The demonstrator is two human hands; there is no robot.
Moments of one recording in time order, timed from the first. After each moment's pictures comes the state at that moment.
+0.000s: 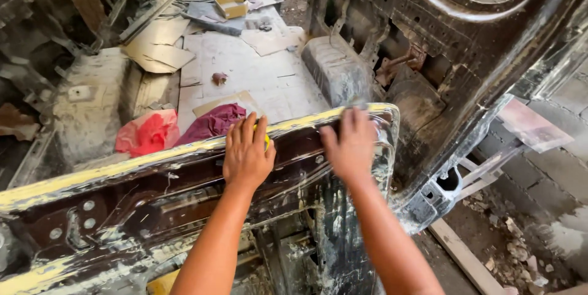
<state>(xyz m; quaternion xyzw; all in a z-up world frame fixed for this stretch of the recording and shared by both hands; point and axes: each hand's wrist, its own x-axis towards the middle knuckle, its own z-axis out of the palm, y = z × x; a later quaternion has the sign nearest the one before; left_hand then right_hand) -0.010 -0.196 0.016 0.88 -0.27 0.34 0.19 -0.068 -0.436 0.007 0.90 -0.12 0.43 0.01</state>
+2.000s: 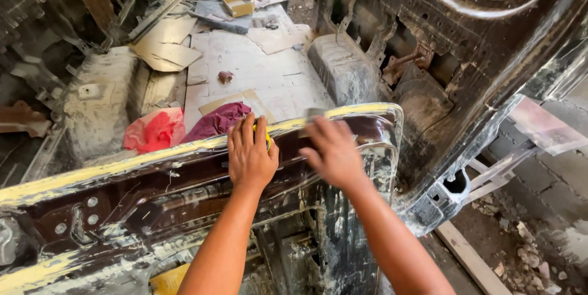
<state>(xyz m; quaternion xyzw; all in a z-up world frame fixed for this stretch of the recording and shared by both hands) -0.019 -0.211 0.010 0.87 -0.21 0.39 0.20 -0.089 -0.413 0.035 0.94 0.11 0.32 -0.06</state>
